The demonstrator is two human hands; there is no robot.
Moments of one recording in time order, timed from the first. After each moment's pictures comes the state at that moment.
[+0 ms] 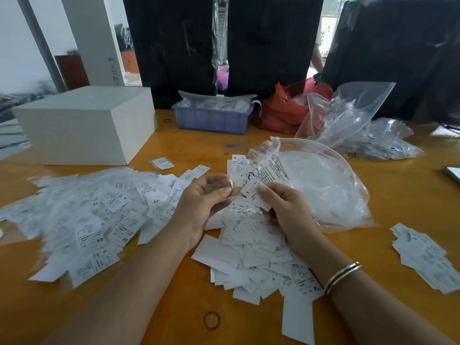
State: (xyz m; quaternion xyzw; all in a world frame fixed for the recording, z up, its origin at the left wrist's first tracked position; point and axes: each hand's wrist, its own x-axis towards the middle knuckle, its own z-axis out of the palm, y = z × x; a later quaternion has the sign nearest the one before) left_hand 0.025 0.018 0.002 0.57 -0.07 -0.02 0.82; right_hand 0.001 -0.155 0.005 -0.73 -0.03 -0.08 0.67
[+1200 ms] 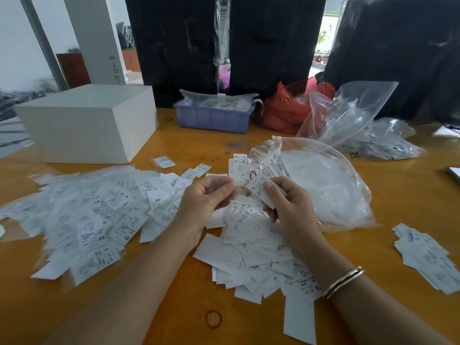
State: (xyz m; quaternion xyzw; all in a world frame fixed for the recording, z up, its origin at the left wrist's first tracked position) left_hand 0.024 0.017 0.000 0.67 -0.05 0.03 0.74; right_hand -0.005 -0.152 0.006 -0.74 -0.07 -0.15 0.65
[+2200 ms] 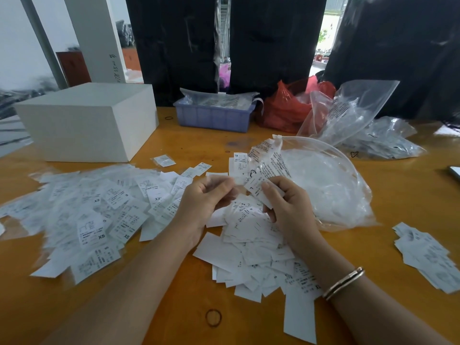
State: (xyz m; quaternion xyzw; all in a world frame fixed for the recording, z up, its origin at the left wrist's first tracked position) left_hand 0.023 0.017 0.000 0.66 -0.05 0.02 0.75; right_hand -0.006 -0.149 0.005 -0.77 -0.08 -0.17 0.61
